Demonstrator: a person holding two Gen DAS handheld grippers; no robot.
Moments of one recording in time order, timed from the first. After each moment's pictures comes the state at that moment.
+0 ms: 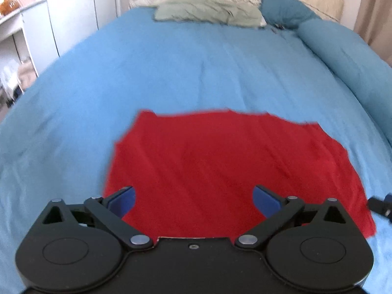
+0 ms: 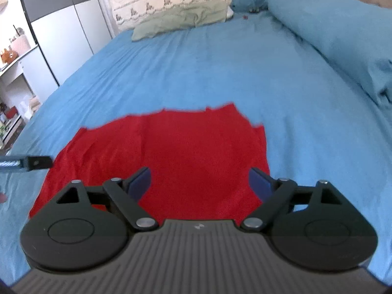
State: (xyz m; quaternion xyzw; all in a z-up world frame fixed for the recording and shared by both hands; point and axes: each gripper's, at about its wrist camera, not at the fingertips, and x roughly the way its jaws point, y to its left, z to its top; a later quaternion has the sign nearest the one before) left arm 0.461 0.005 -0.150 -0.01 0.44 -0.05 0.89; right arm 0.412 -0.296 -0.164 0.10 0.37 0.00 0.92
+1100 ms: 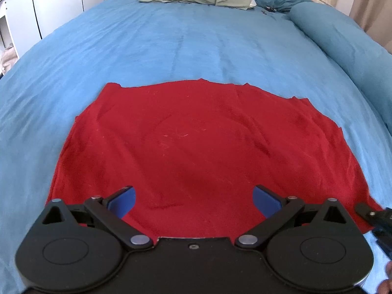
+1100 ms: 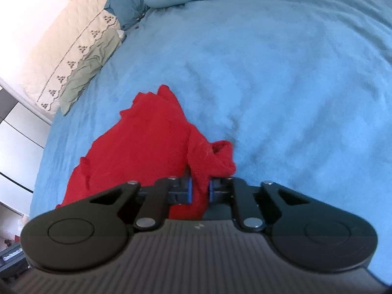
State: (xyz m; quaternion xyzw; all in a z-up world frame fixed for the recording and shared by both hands) left arm 0.472 -0.034 -0.192 -0.01 0.47 -0.06 0.88; right arm 0.377 -0.352 -0.256 0.39 0.32 -0.17 0.85
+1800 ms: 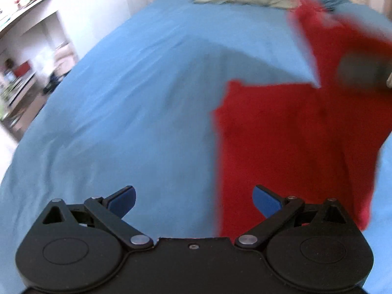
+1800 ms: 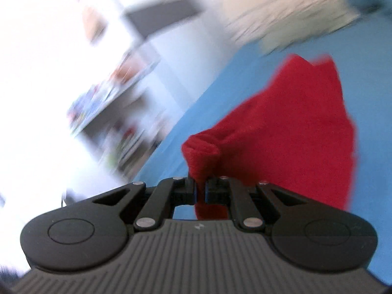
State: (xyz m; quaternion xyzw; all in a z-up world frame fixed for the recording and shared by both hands) left arm 0.443 0.140 -0.179 0.04 0.47 0.04 0.88; right arm 0.485 -0.112 -0.122 0.19 0.31 0.31 0.88
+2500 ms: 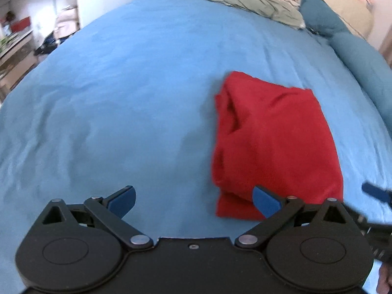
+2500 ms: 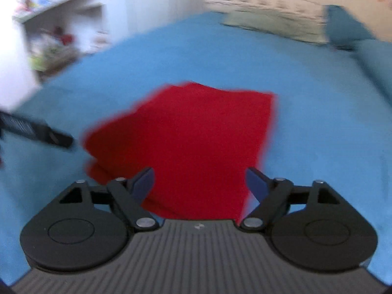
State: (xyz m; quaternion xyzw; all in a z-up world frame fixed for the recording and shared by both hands) left arm 0.408 0.169 -0.175 -0.07 0.48 -0.01 0.88; right arm 0.395 -0.094 -0.182 -0.07 0.36 0.13 0.92
